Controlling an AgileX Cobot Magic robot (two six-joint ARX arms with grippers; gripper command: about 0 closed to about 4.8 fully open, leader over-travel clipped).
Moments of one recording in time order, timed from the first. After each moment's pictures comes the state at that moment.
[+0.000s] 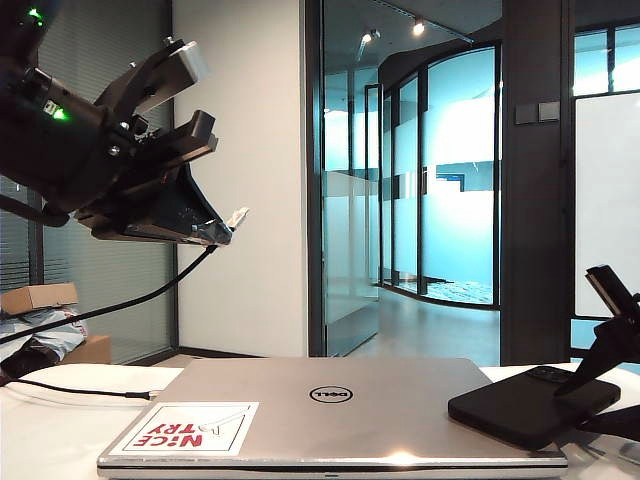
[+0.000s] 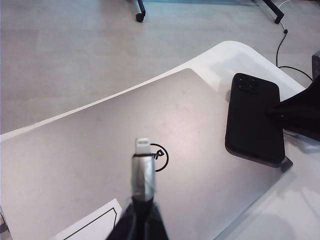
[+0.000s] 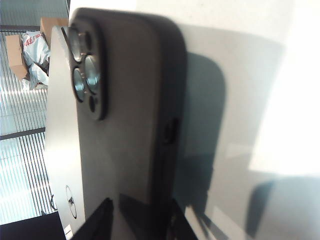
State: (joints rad) left arm -0.61 1.25 0.44 0.41 0.09 -0.08; right arm 0.00 1.89 0.36 0.83 -0.50 1.05
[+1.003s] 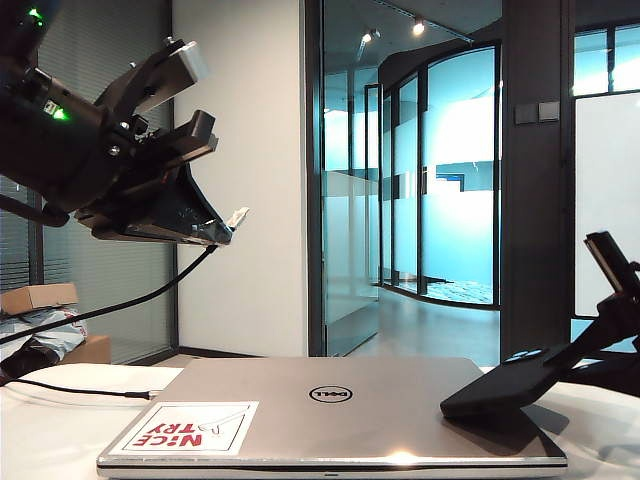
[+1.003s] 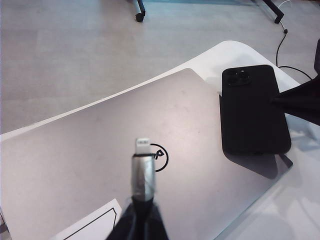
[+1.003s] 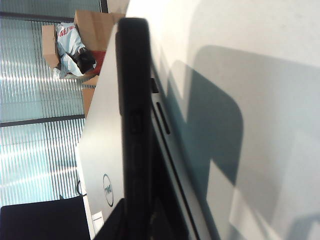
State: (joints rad) left arm -0.61 1.25 0.44 0.41 0.09 -0.08; right arm 0.00 1.83 0.35 0.91 -0.57 1.06
